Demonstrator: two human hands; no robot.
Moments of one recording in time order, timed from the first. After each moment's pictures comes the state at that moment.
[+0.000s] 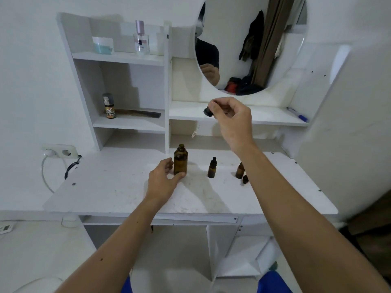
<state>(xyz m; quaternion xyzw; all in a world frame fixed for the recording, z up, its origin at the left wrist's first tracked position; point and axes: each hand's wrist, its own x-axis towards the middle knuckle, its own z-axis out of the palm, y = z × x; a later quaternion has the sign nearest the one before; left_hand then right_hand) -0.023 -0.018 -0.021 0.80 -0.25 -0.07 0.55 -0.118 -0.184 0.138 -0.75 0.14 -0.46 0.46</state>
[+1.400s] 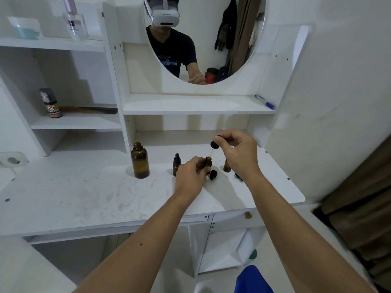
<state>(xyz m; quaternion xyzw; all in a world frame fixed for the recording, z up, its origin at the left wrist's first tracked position) -0.102 -0.176 -0.038 0.74 -0.38 -0.09 0.54 -0.215 -0.269 0.056 -0.76 0.25 -0.42 0.42</state>
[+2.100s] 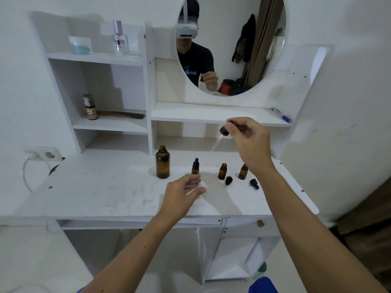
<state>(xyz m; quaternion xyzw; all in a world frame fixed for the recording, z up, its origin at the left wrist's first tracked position) -0.098 -0.068 -0.035 0.73 -0.37 -0.12 0.56 -0.203 -0.234 0.111 -0.74 0.16 -0.45 0.46</state>
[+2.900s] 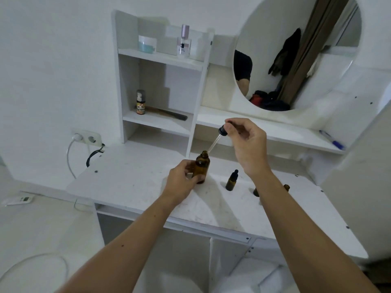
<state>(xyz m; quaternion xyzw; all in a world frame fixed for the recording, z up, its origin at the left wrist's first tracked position) 0.000 -0.029 -0.030 0.76 -0.26 -0.07 0.59 -0.098 -0.170 0.112 -0.75 0.08 -0.42 0.50</state>
